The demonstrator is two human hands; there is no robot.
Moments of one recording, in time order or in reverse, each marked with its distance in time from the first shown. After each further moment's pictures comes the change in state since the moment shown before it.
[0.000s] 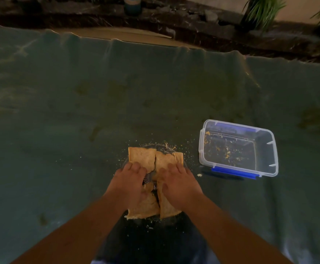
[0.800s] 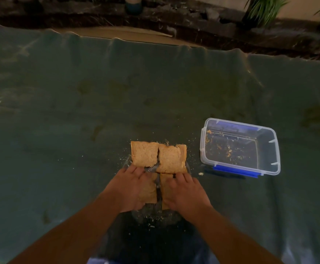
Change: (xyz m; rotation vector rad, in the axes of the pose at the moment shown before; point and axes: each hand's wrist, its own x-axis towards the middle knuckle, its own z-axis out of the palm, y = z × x) left_hand -0.013 -0.007 -0.003 0.166 -0.030 0.176; right_hand -0.026 0.006 0.021 -0.074 0.048 -0.031
